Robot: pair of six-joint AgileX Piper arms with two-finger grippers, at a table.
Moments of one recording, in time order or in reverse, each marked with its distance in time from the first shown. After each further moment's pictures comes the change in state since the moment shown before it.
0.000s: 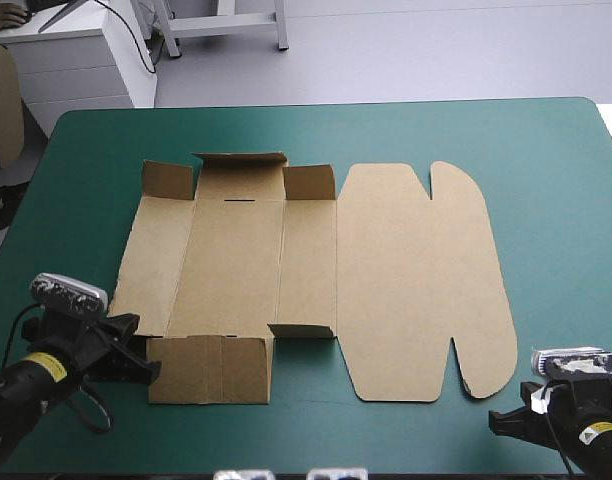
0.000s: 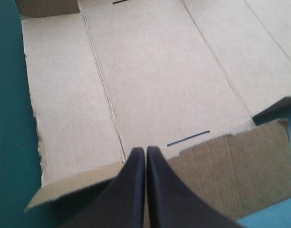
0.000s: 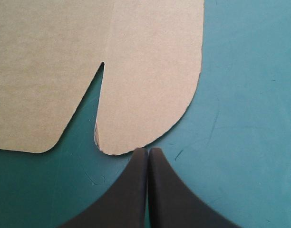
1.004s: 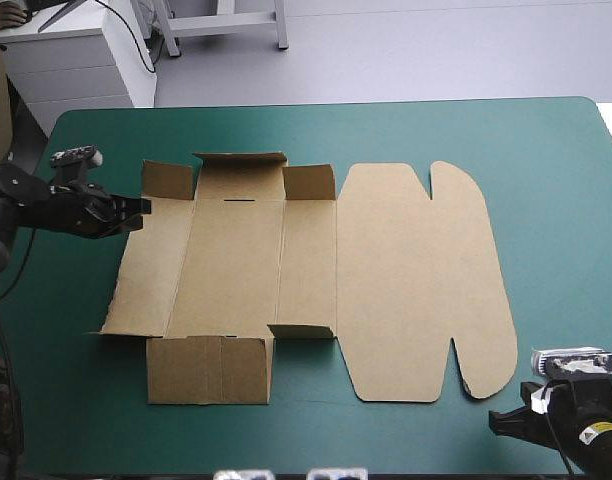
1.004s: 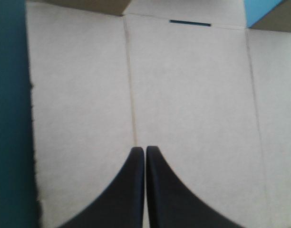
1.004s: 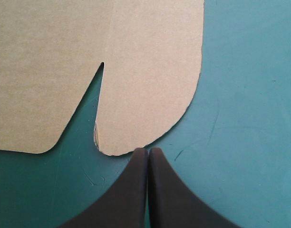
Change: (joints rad) left arm 0.507 0.923 -0.565 -0.494 0.151 0.308; right arm 0.000 0.000 0.000 0.000 0.000 0.000
